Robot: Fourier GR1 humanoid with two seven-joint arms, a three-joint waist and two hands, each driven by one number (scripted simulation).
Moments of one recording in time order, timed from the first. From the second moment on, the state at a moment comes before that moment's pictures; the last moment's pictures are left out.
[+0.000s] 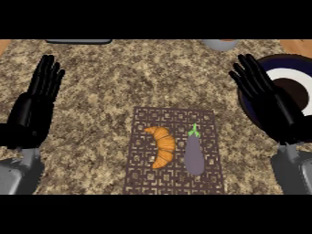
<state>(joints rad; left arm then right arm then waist) -0.21 0.31 -0.10 -1.67 0.21 0.22 0.04 -0.27 -0.22 0.05 -1.67 -0.38 0.12 0.14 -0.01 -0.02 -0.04</state>
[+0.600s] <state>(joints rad) -0.02 0.25 -0.19 -1.47 0.24 0.17 0.18 -0.40 -0.29 0.05 -1.50 0.03 -0.11 -0.04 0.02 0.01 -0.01</state>
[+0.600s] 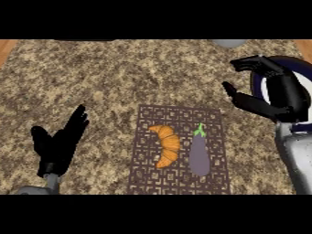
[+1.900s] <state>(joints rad) 0.01 0.19 -0.17 -1.42 0.21 0.13 0.19 -0.44 -0.30 0.41 -1.58 0.44 0.17 0.35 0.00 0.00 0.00</state>
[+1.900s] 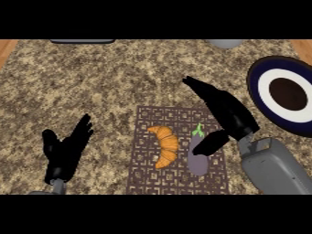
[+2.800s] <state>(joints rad) 0.01 0.16 -0.11 -1.41 0.17 0.09 0.20 -0.36 -0.06 0.50 -1.48 0.68 0.22 0.47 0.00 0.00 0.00</state>
